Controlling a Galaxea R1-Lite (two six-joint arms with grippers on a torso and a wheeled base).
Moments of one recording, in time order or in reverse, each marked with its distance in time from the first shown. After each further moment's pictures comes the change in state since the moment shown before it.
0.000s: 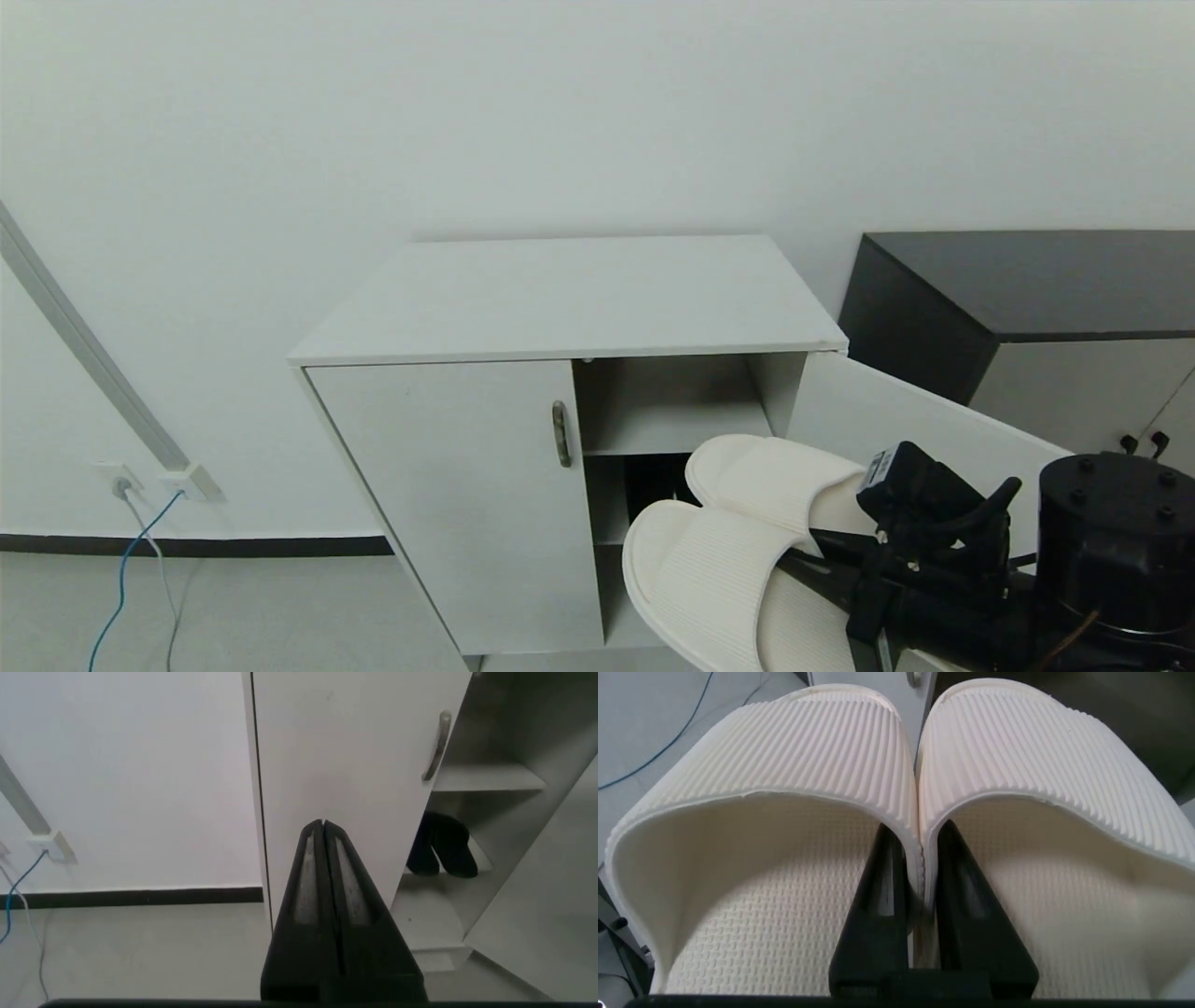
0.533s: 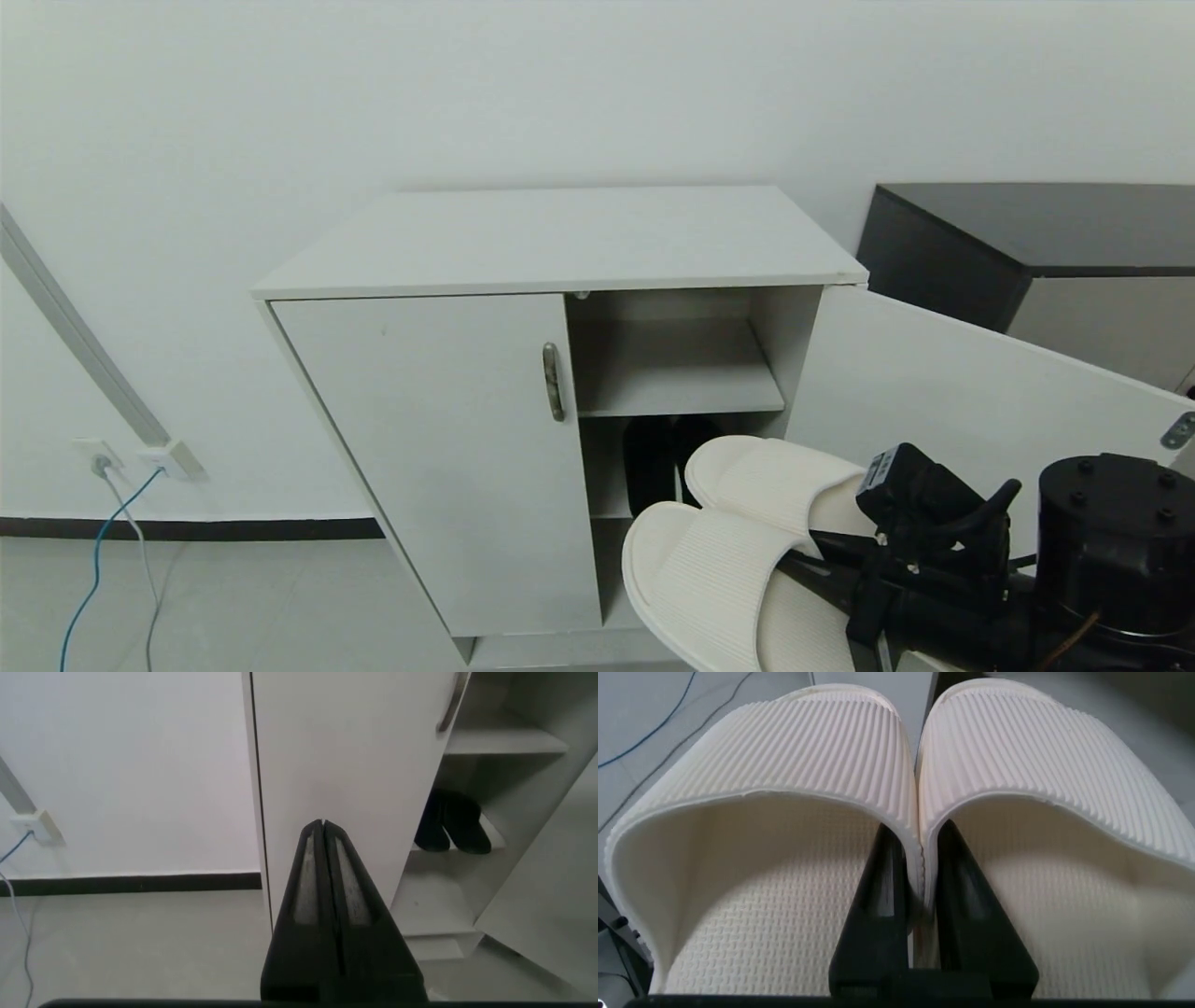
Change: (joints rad) left arm 0.000 0.000 0.000 0.000 0.000 0.001; right arm 0.003 0.000 0.002 -0.001 -0.002 0.000
